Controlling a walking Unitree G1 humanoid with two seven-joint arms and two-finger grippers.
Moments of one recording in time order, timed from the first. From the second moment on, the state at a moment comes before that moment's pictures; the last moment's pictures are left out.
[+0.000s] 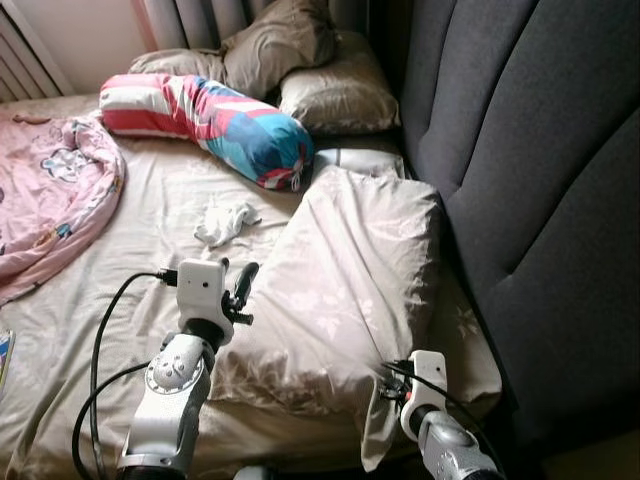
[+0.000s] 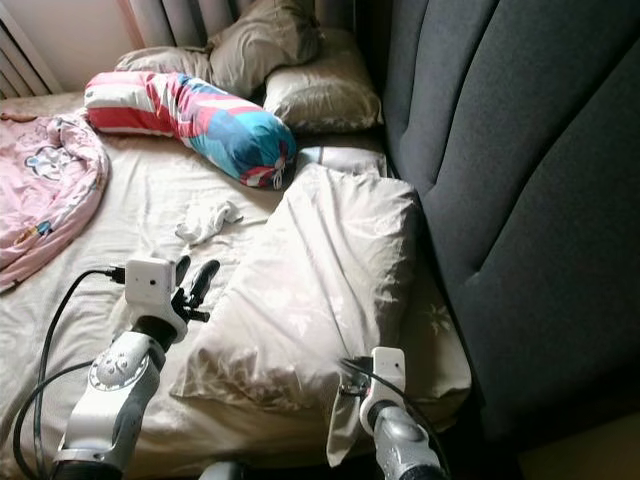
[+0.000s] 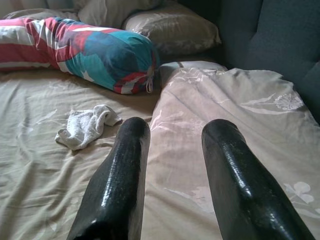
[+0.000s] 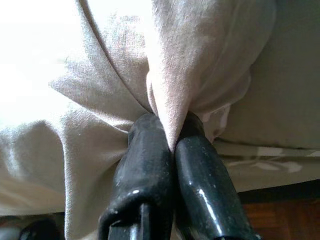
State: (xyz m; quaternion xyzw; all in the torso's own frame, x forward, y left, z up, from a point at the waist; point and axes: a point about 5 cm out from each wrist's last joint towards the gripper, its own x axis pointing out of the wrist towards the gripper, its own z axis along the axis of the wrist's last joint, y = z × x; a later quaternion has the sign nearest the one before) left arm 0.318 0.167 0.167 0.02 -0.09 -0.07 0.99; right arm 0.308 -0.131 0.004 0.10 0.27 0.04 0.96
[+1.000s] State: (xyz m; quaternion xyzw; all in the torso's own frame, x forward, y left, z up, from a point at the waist) left arm 0.322 0.166 0.163 0.01 -0.09 -0.07 0.99; right arm 0.332 -0.241 0.058 0.03 0.15 -0.24 0.96
